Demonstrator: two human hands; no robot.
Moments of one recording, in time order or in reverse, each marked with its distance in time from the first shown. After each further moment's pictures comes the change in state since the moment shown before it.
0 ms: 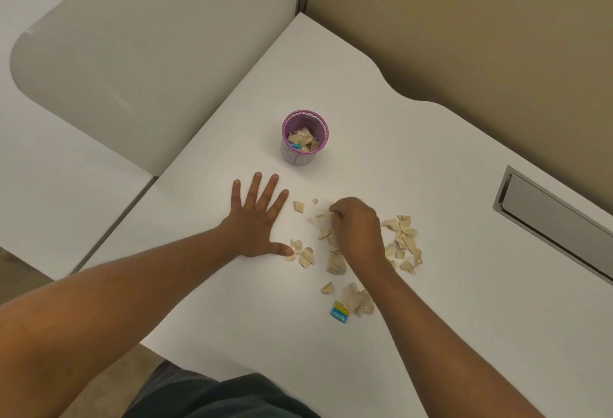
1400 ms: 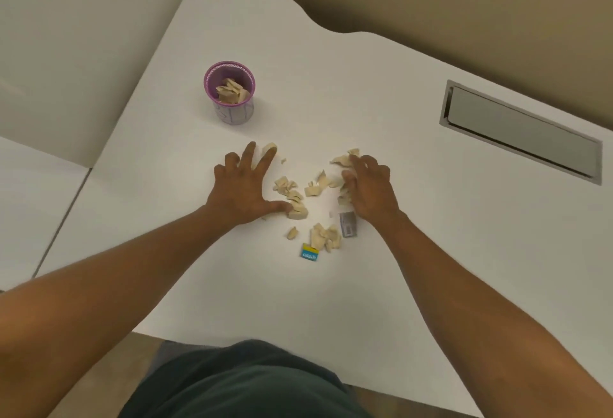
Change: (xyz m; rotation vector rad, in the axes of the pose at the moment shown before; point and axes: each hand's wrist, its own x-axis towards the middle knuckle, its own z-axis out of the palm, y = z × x) left_hand -0.003 0.081 -0.029 -0.091 0.187 0.004; right_hand -0.054 0.120 -0.034 -0.235 -0.131 0.292
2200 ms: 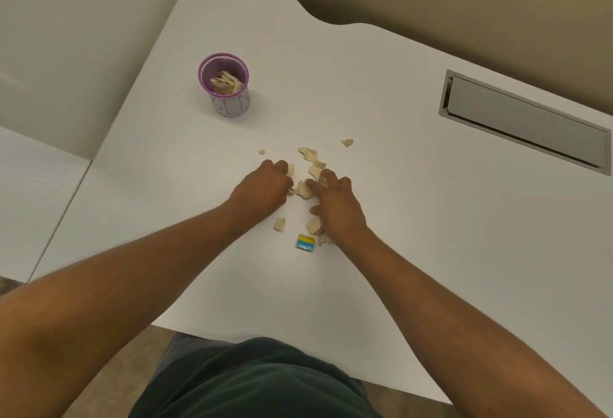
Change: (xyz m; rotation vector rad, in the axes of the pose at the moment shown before) left_hand -0.001 0.047 -0.005 0.039 -0.082 0.265; right_hand -0.048 -0.042 0.029 0.021 -0.094 -0.191
